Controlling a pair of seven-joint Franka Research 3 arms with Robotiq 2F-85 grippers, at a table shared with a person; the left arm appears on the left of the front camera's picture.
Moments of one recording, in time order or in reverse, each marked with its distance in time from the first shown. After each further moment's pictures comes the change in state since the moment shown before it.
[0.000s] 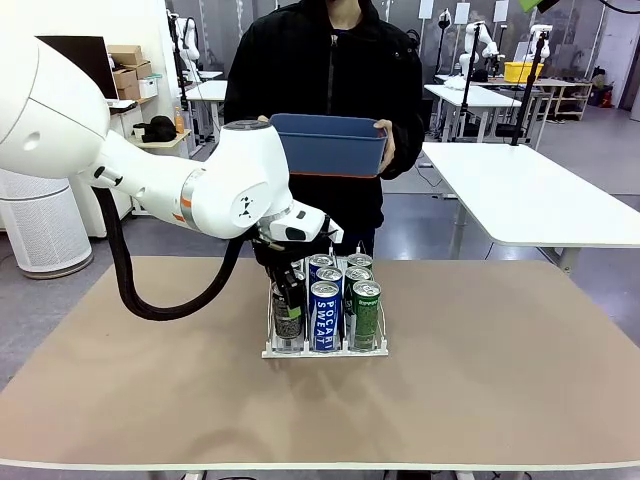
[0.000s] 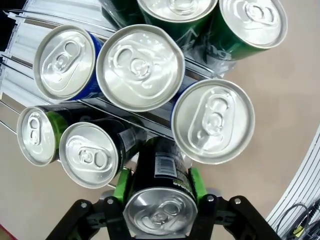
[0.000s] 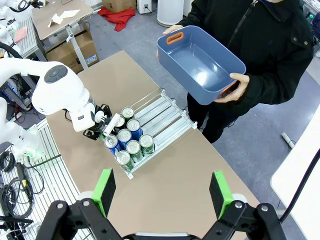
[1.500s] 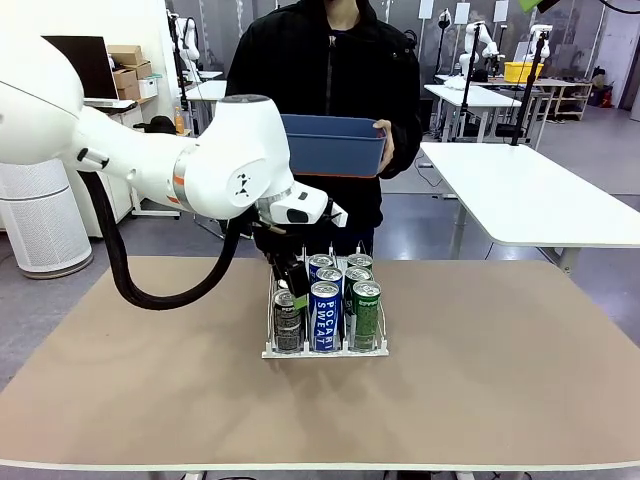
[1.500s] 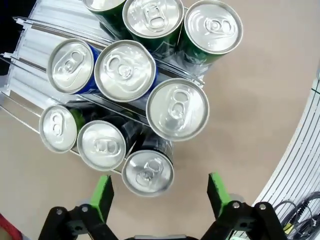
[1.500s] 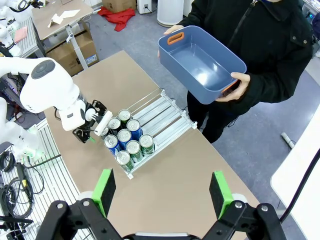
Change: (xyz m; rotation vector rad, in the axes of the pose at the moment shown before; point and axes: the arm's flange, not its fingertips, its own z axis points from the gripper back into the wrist) left arm 0.002 -0.020 0.044 0.000 -0.011 0.014; right arm 0.000 0.000 0.000 0.000 0.000 0.000
